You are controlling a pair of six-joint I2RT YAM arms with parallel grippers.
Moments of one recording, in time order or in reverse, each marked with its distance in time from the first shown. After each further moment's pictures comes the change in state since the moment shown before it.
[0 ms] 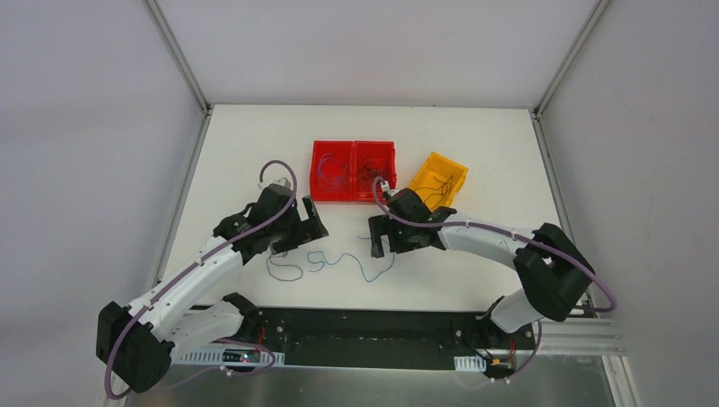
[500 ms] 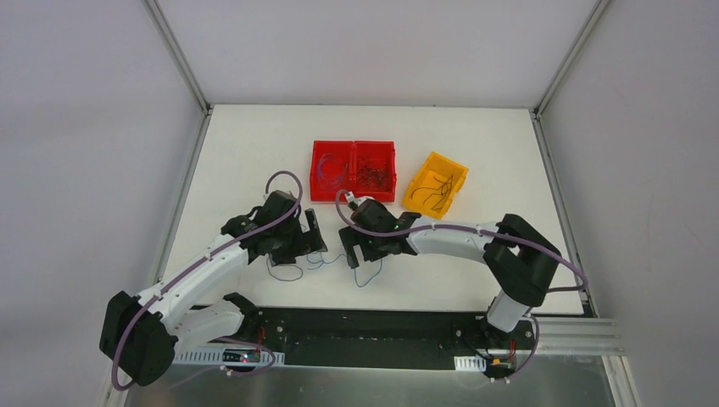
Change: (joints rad) left arm 0.007 0.003 -0.066 -0.058 0.075 -0.009; right arm 0.192 0.191 0.151 0.018 0.082 0.029
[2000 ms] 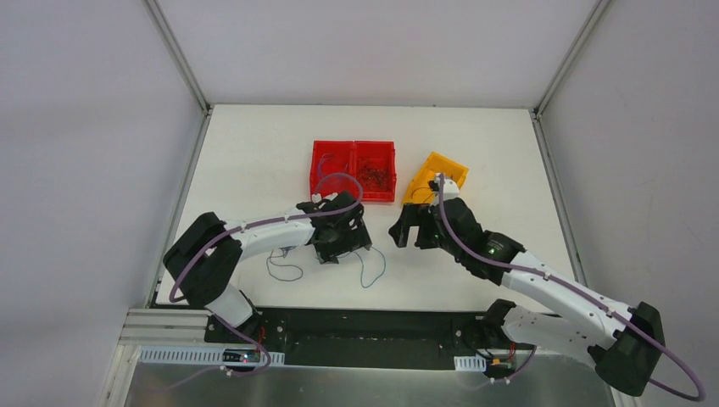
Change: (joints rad) left arm -0.277 0.556 0.192 0.215 -0.107 -0.309; right arm -0.142 -0.728 -0.287 -0.003 0.169 0.098
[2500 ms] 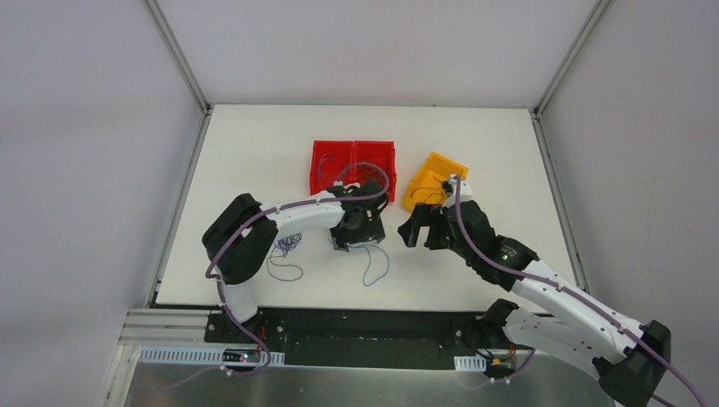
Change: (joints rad) left arm -0.034 0.251 0.289 -0.130 -0.066 0.071; right arm -0.053 -0.114 -0.027 -0.043 -0.002 -0.007
